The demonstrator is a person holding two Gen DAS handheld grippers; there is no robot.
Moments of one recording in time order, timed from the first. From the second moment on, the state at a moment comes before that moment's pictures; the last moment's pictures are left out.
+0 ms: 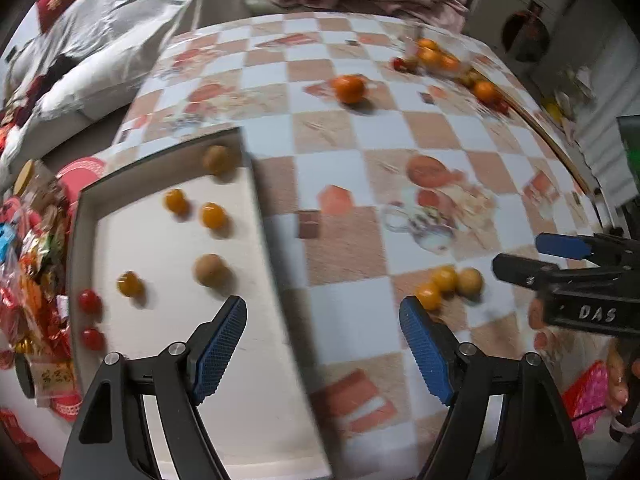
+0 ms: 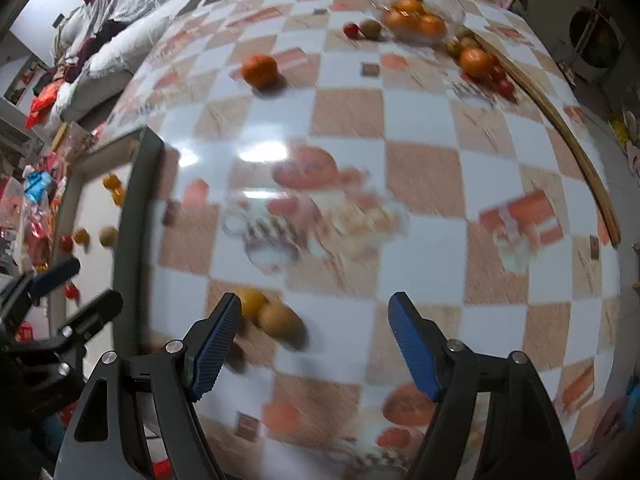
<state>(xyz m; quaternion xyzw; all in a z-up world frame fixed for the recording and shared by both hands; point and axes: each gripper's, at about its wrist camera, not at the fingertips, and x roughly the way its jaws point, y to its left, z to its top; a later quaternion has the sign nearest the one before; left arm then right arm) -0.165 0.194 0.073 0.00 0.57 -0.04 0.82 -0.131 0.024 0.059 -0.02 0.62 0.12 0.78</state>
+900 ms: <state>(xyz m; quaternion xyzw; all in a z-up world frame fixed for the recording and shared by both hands) -0.176 0.133 0.025 0.02 0.60 -0.08 0.79 -0.119 0.038 0.021 -0.01 0.66 0.22 0.72</state>
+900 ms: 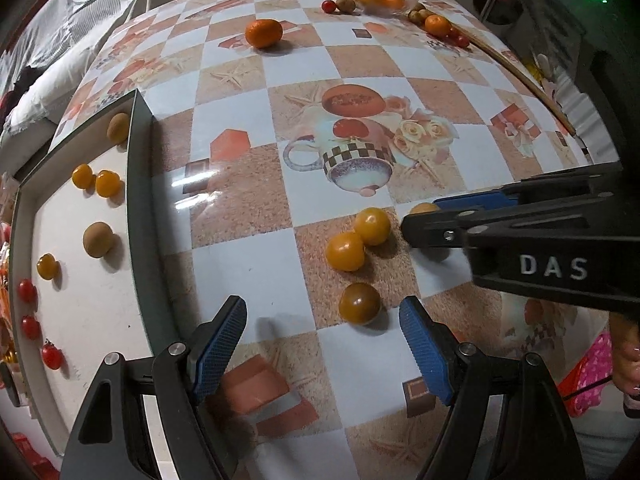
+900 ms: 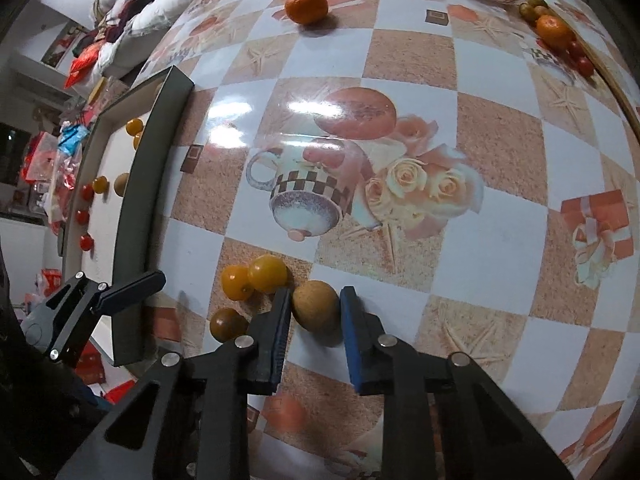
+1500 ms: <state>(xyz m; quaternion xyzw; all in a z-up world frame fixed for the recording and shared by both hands) -0.162 0.127 0.018 0.01 0.62 -0.09 0.78 -0.112 0.007 0.021 0.02 0.66 0.19 0.73</state>
